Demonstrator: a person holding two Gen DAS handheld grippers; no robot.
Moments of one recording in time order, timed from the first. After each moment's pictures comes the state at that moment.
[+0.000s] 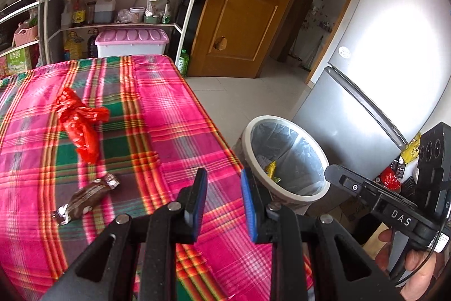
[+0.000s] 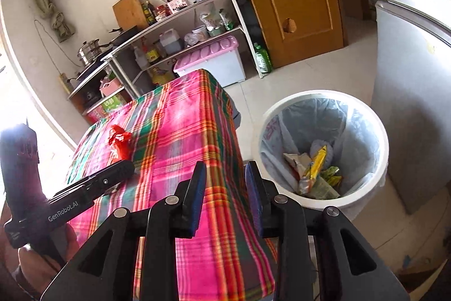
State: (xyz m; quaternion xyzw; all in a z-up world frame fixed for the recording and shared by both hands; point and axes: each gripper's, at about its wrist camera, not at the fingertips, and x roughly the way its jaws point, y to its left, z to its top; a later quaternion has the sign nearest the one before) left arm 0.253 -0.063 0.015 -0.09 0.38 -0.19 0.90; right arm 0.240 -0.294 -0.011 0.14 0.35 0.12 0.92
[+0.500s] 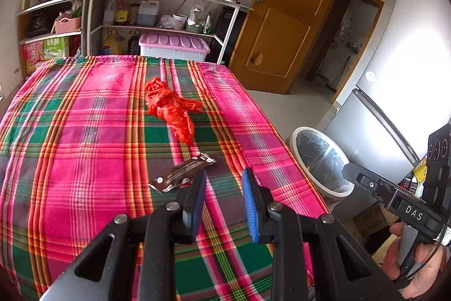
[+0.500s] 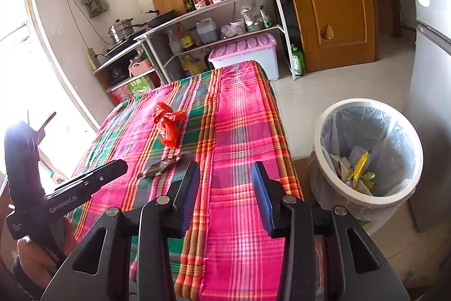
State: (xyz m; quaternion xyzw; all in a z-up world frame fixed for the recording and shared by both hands) left arm 0.209 0.034 0.012 -0.12 0.36 -0.11 0.92; right arm 0.226 -0.216 -0.003 0.10 0.35 0.18 0.91
